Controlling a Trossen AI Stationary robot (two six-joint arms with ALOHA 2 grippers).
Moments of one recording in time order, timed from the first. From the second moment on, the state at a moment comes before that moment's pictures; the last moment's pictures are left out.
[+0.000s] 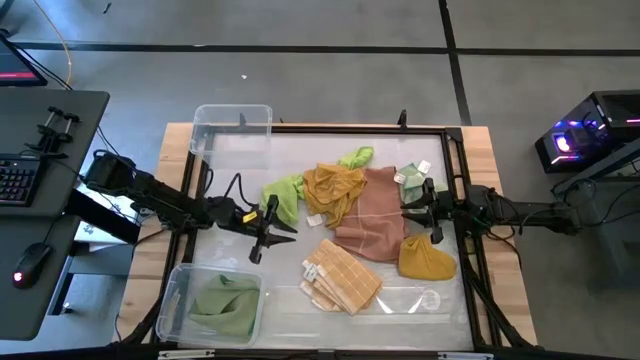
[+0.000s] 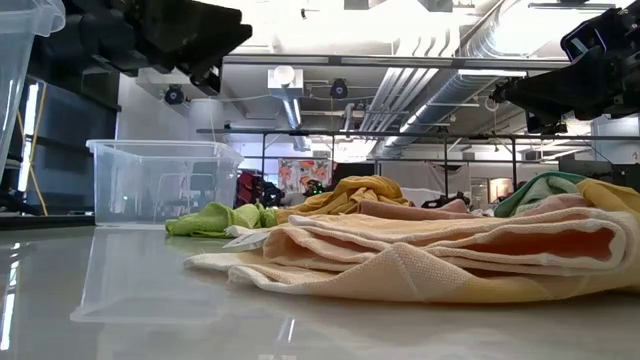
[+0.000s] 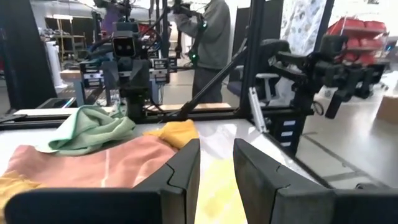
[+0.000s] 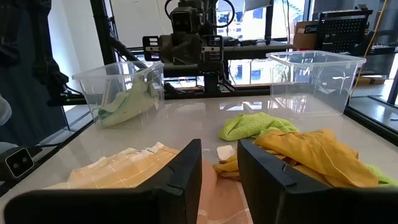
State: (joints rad) left arm -0.21 1.33 0.31 1.04 0.02 -0.04; right arm -0.04 0.05 0.01 0.01 -0.08 0.04
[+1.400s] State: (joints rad) left arm 0.07 2.04 1.25 0.01 -0.37 -0.09; right arm -0.04 0.05 0.01 0.01 -0.08 0.04
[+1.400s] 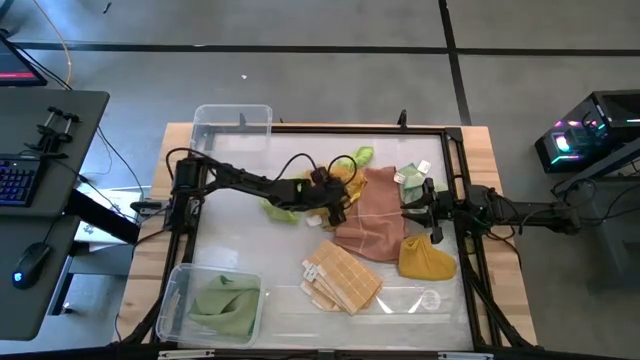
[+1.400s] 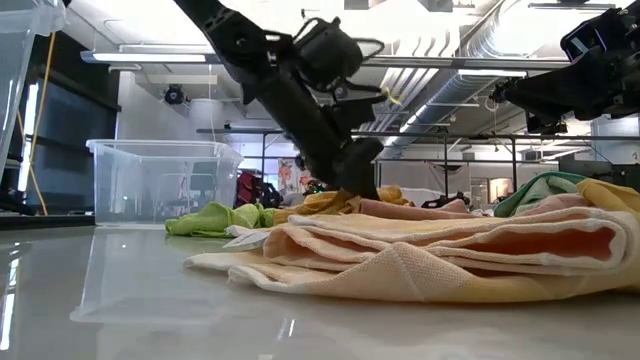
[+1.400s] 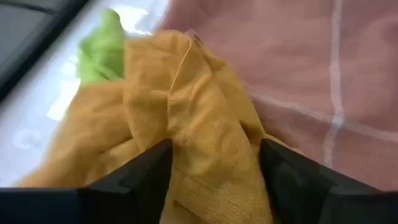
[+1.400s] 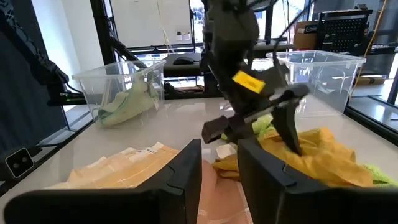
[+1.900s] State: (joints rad) left arm 0.03 1.87 1.25 -0.06 -0.46 0.16; right arm -0.04 0.05 0.01 0.01 -0.08 0.04
